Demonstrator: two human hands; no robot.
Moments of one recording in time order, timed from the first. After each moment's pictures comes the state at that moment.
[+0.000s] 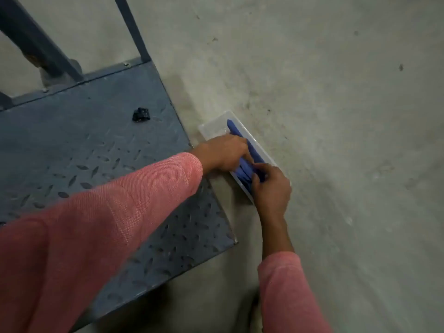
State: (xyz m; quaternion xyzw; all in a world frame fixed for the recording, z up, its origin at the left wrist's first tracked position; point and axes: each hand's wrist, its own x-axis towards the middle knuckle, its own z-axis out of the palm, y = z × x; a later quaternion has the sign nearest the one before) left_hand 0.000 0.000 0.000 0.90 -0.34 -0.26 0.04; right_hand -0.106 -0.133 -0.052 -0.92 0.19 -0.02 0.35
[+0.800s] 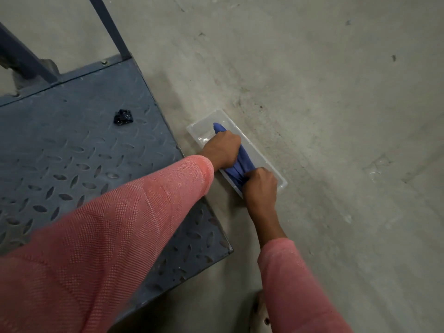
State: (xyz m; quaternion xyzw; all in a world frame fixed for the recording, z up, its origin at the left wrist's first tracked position) left_hand 0.019 -0.021 -0.045 0.95 -0.16 -0.27 0.06; right_hand -0.087 -0.128 -0.086 -0.96 0.14 0.05 0.23
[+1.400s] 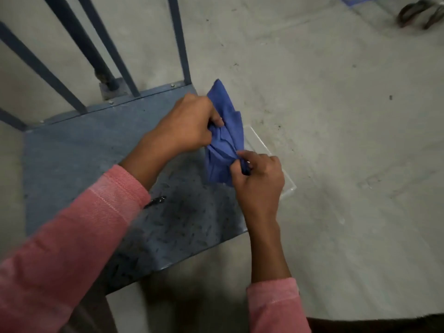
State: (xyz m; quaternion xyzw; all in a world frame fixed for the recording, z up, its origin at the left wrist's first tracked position) left_hand -0.069 0.130 0.201 0.97 -0.08 -0.07 0.20; right_hand -0.151 -0.033 0.115 -0.90 0.05 -0.21 0.37
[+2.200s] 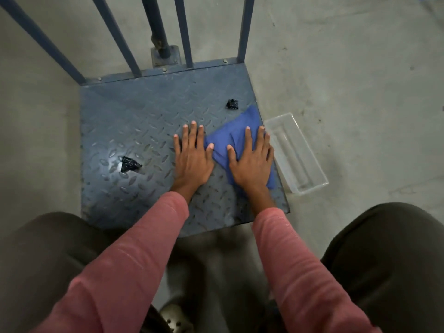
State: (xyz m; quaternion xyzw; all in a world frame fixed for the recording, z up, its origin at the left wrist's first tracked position) left_hand -0.174 0.206 0.019 0.98 0.14 0.01 0.15; right_hand -0.138 0.051 0.009 -0.98 -0.05 0.00 0.17
